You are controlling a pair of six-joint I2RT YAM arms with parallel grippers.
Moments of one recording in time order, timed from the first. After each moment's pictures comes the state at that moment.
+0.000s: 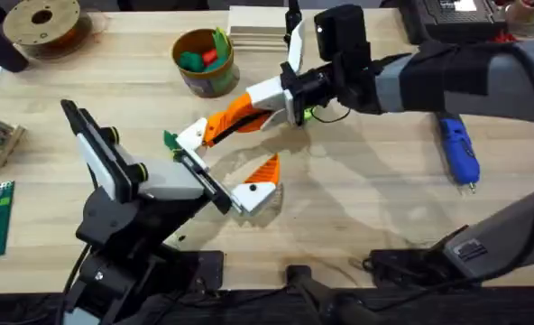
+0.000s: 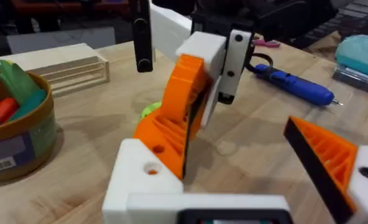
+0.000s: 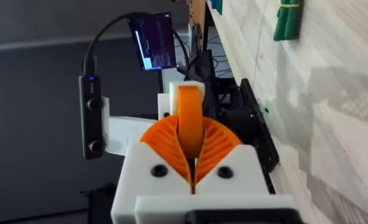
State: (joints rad) left arm -0.39 0.01 0.01 -0.06 0.44 -0.13; right arm 0.50 1.81 0.99 0.22 -1.34 0.99
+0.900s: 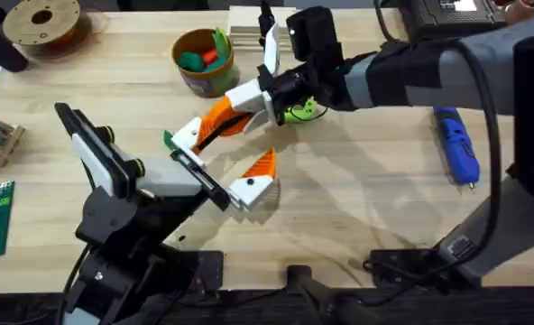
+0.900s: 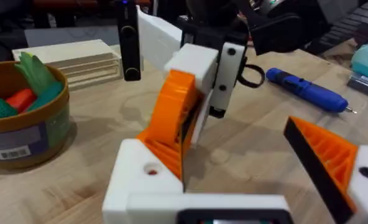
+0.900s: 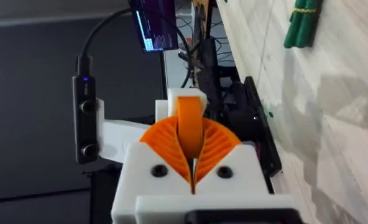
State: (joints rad) left arm -0.38 0.01 0.01 -0.06 0.39 -0.15; right arm 0.57 1.93 1.10 0.25 -1.37 1.01
